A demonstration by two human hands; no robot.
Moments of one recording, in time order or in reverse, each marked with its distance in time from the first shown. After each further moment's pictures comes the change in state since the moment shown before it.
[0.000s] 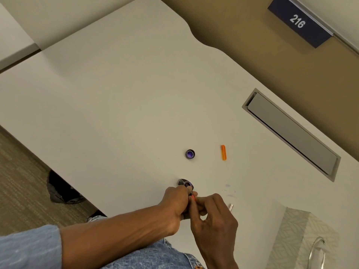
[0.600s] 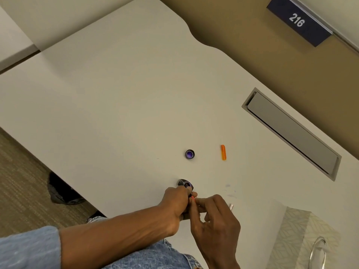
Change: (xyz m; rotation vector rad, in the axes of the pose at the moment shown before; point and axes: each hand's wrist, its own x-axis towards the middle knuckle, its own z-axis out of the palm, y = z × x) left_hand 0.000 -0.001 0.001 0.026 0.005 0.002; right_hand 0.002 -0.001 -0.007 -0.046 0.026 -0.032
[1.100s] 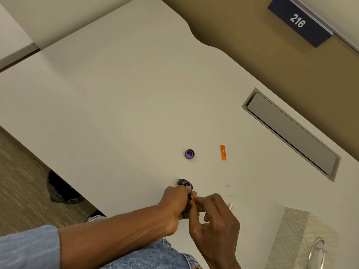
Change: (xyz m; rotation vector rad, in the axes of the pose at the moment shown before) left_hand 0.000 0.000 -0.002 0.004 0.004 0.013; right_hand -0.001 0.002 -0.003 0.024 -0.060 -0.019
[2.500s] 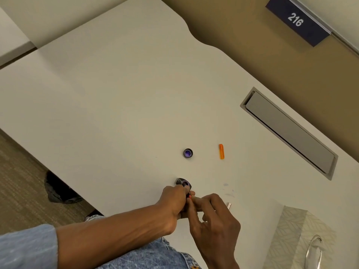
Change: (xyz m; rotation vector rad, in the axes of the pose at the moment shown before) left_hand 0.001 0.001 0.003 0.006 0.003 -0.019; right_hand 0.001 -0.001 -0.004 -0.010 -0.009 -0.019
